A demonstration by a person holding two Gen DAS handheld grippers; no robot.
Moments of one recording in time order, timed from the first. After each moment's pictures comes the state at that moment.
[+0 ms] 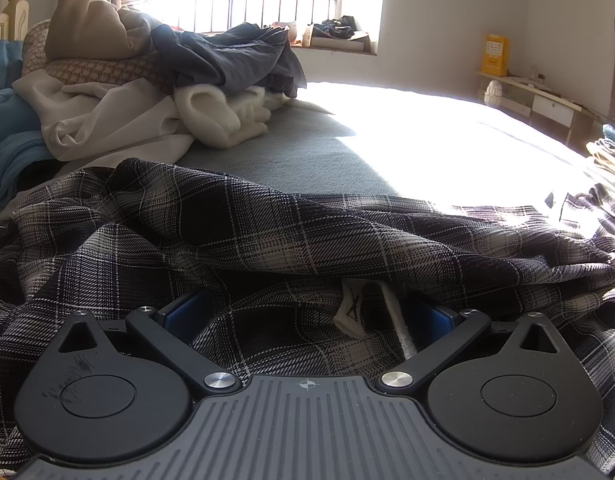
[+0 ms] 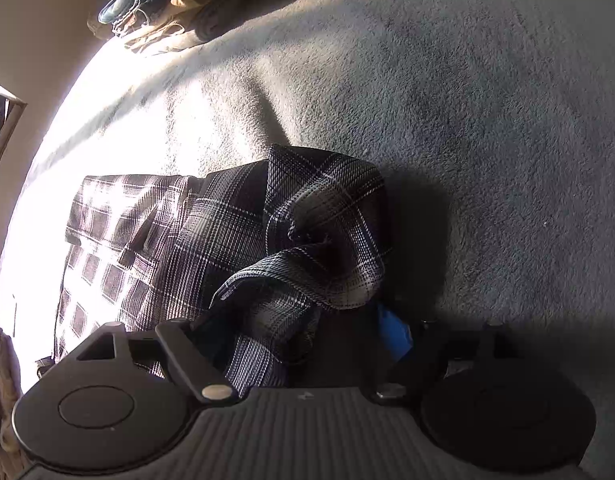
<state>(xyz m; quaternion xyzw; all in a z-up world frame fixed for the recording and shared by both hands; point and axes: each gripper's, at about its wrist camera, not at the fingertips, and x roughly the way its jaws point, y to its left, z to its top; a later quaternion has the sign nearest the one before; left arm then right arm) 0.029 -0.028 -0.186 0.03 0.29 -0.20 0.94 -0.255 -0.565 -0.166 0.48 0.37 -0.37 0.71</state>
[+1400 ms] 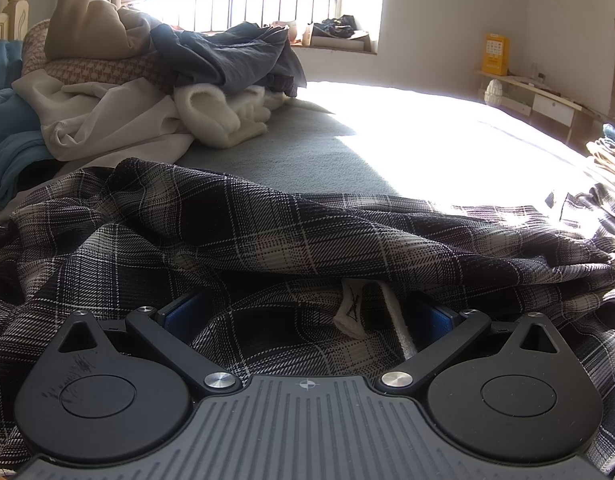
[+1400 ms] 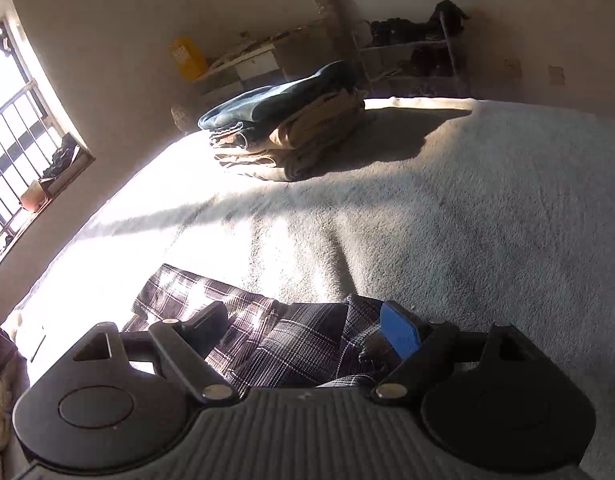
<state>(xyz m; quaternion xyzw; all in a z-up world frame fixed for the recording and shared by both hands) 0.029 -0.027 -0.187 0.03 0.29 -0.20 0.94 -0.248 -0.535 -0.086 0.30 0.23 -0.38 0.84</state>
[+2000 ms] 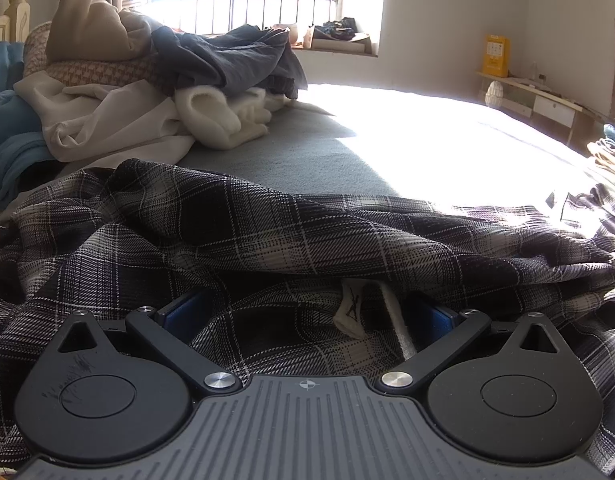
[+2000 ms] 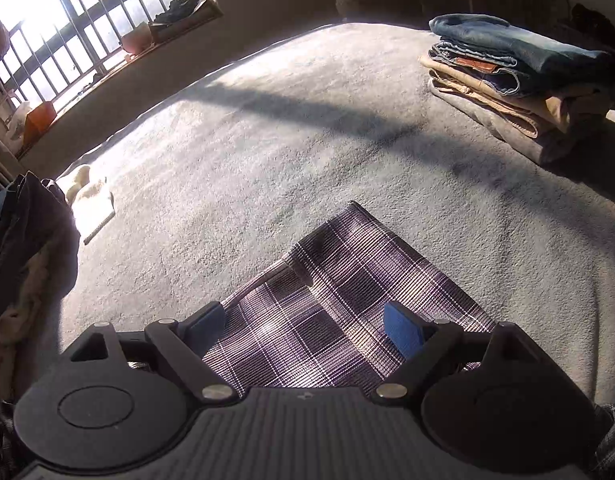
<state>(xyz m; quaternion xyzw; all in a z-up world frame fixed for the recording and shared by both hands) 0.028 -0.028 -0.188 0.03 0.29 -0.19 0.94 -0.037 -0.509 -0.098 0.26 0.39 -0.18 0.87</state>
